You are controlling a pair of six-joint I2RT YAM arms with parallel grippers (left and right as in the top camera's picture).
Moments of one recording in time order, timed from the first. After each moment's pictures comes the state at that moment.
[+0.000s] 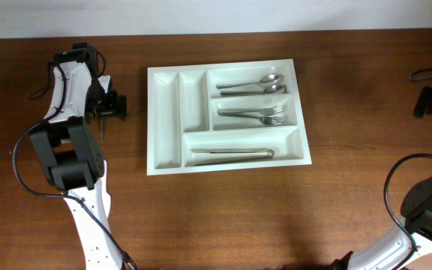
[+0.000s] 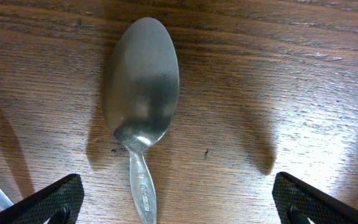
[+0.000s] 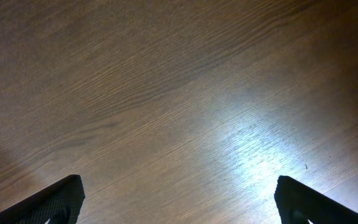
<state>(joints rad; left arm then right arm) 0.15 2.50 2.18 -1.30 -0.04 0.06 -0.57 1.97 2.01 -1.38 0.11 -0.09</state>
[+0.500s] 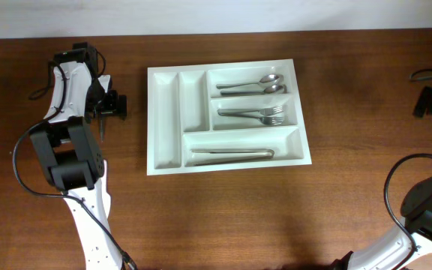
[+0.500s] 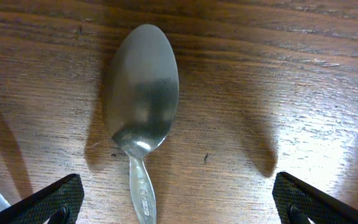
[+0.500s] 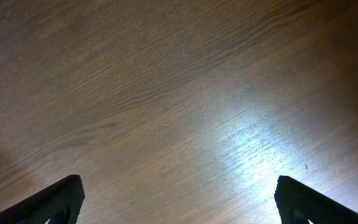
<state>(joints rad) 0.15 2.50 2.18 -1.29 -0.04 0.06 -0.57 1.97 2.01 -1.38 0.11 -0.09</state>
